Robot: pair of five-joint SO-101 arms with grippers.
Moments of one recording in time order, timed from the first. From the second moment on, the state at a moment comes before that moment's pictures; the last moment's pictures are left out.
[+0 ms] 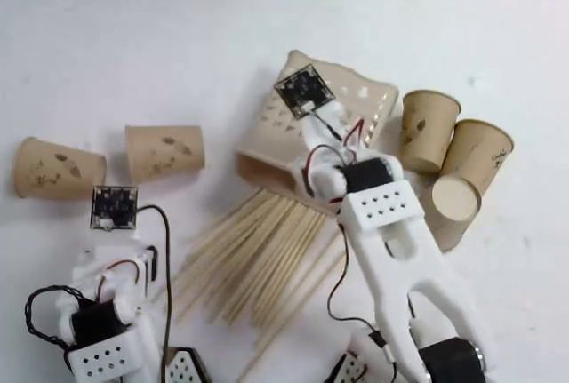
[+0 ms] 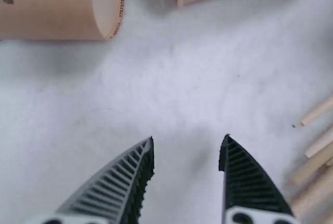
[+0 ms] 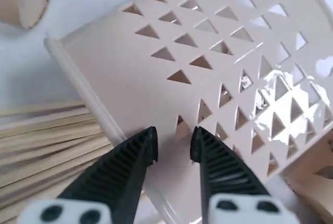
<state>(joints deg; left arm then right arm) -27.4 -104.1 97.1 73.2 -19.5 -21.4 -23.8 38.1 49.8 16.8</state>
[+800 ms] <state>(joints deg) -27.4 -104.1 97.1 73.2 -19.5 -32.0 -26.0 54.5 41.5 29.3</state>
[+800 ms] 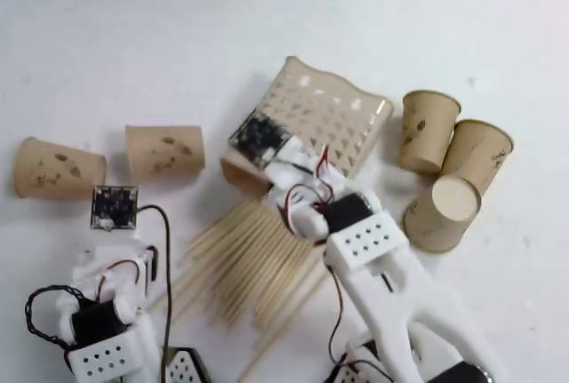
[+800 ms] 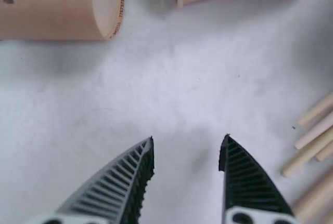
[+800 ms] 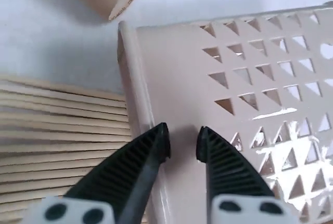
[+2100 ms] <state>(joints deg) -27.4 -104.1 97.1 73.2 -19.5 -37.1 -27.7 57.7 47.5 39.1</state>
